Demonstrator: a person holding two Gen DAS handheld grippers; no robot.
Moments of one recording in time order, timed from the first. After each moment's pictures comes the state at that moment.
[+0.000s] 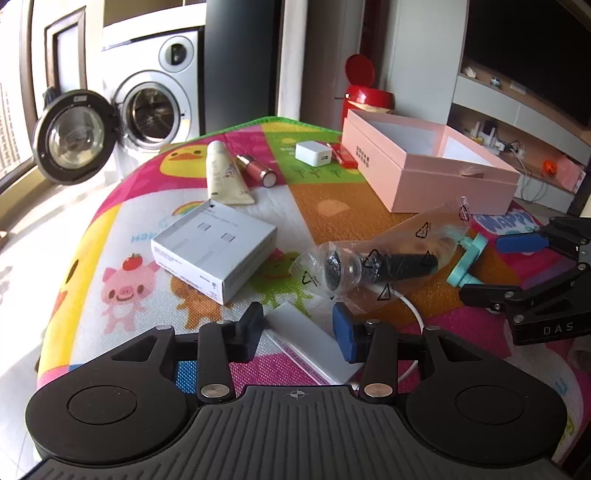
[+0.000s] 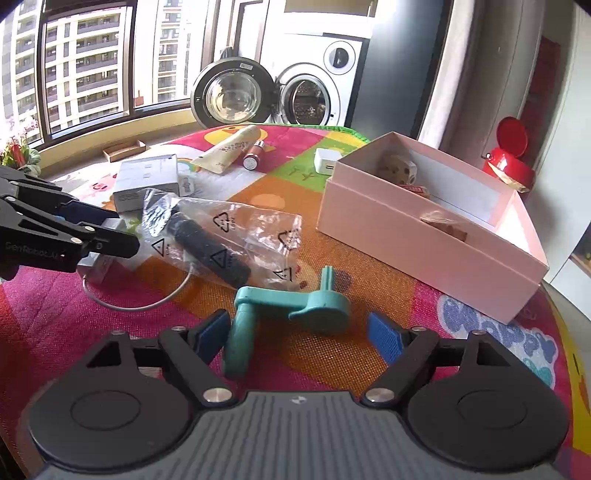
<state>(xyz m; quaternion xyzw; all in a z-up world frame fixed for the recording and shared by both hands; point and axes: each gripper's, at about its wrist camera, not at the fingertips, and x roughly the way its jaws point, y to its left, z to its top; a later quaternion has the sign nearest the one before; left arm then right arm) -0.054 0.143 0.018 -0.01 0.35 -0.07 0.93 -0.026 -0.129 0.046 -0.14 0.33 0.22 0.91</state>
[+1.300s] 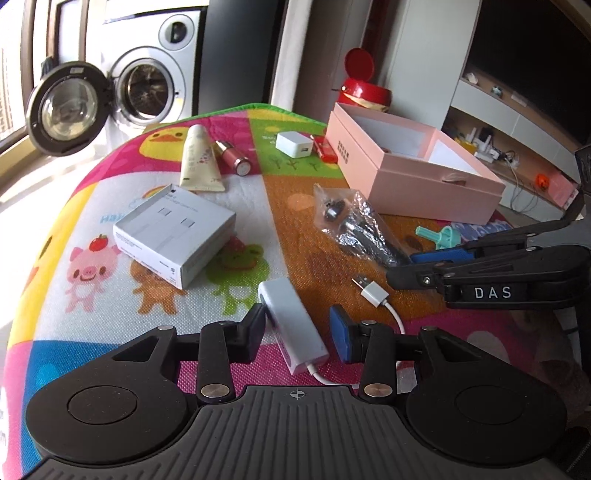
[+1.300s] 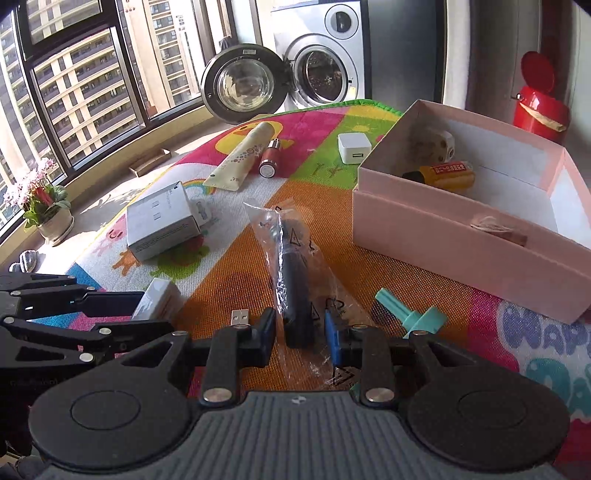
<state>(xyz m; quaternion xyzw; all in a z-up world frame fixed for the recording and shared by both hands) -0.049 0.118 0.020 -0.04 0.37 -0.07 0.92 0.000 -0.107 0.054 -0.05 0.41 0.29 0.87</state>
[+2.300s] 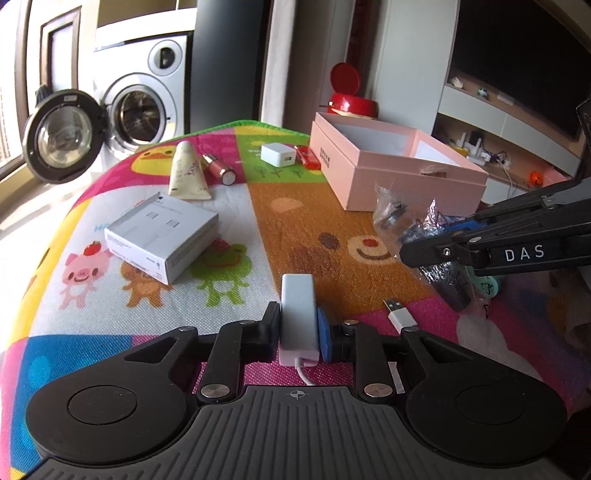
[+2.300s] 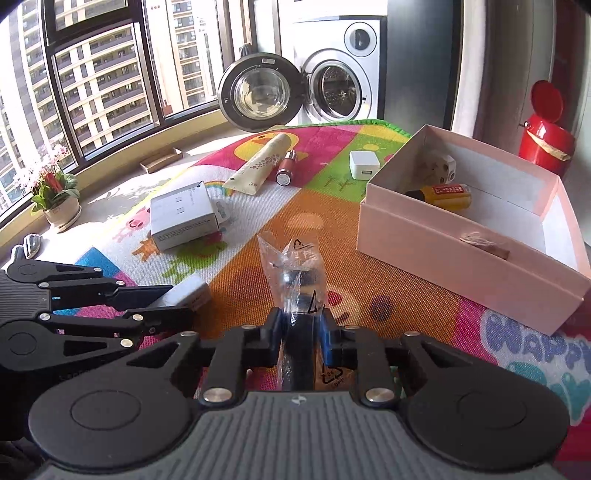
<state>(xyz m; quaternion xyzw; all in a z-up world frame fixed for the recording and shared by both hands) -0.072 0.107 0.011 -0.02 0.33 -0.10 0.94 -0.020 -0.121 0.080 -0.07 0.37 0.31 0.87</state>
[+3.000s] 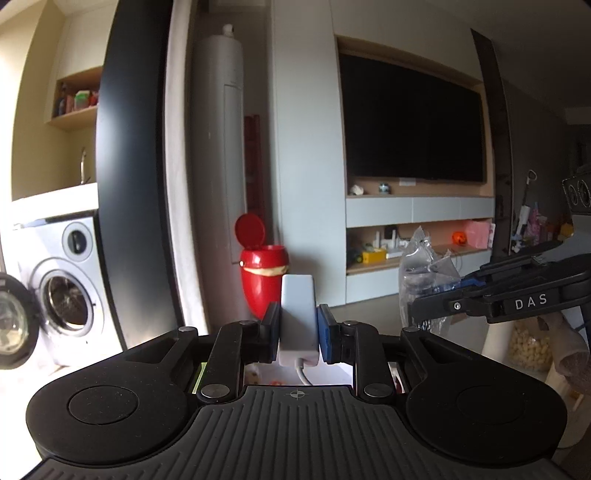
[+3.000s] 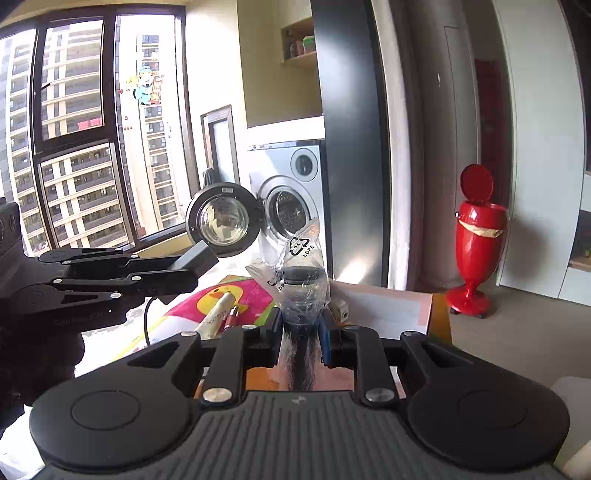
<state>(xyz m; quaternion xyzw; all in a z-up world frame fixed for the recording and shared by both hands) -0.009 0.036 0.191 0.06 0.10 -0.23 0.97 -0.022 -0.231 0.228 0.00 0.19 0.24 0.95</state>
